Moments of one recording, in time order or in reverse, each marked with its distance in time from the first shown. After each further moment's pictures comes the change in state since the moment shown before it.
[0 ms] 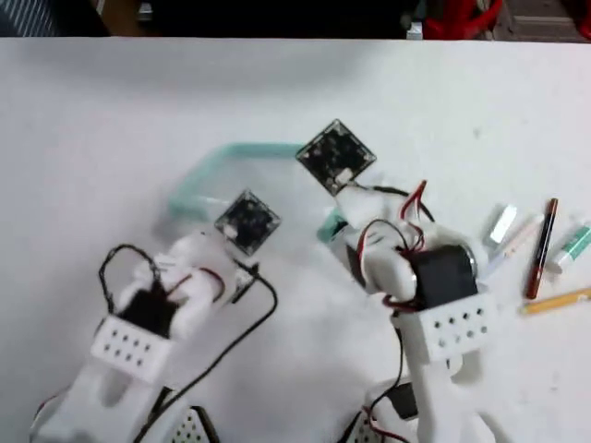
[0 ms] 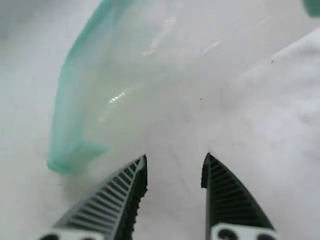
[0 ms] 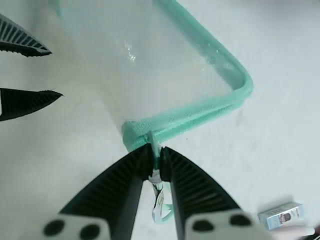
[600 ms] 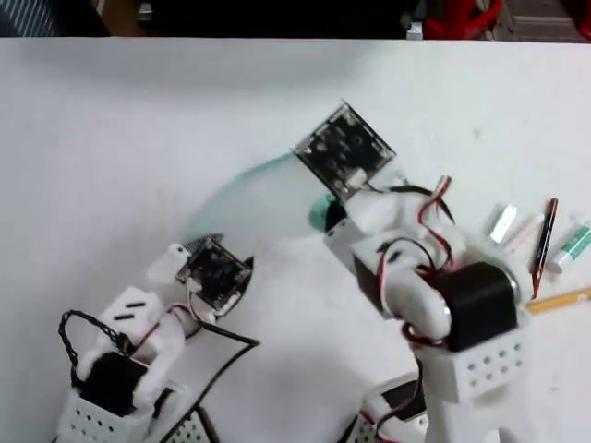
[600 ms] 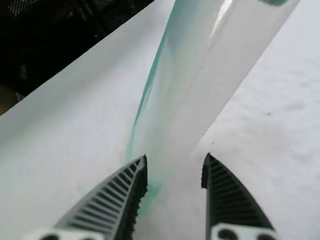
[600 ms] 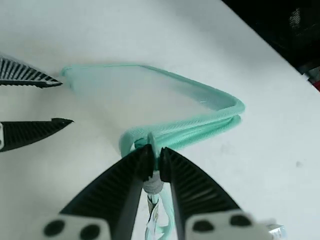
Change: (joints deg) left arm 1.2 -31.7 6.1 7.5 -0.9; right arm -4.6 5.4 -23.6 10.6 -3.8
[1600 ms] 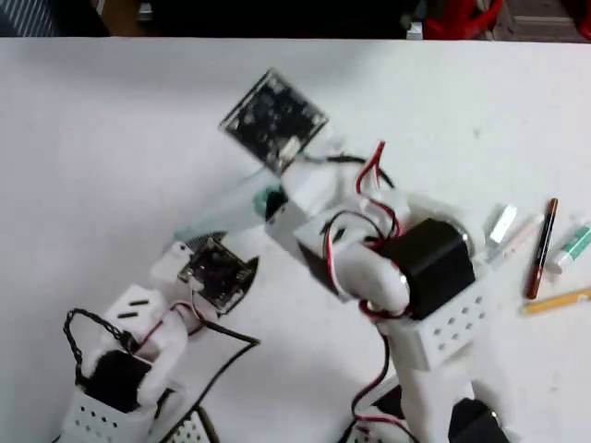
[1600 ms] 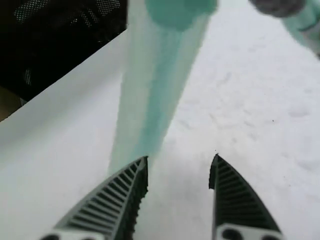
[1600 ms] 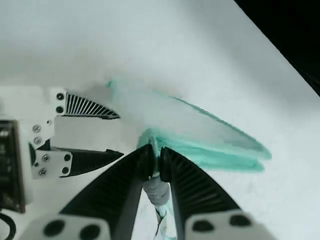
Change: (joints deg) left arm -0.4 0.1 2.5 -4.7 0.9; right arm -12.6 11.6 -15.0 3.5 -2.6
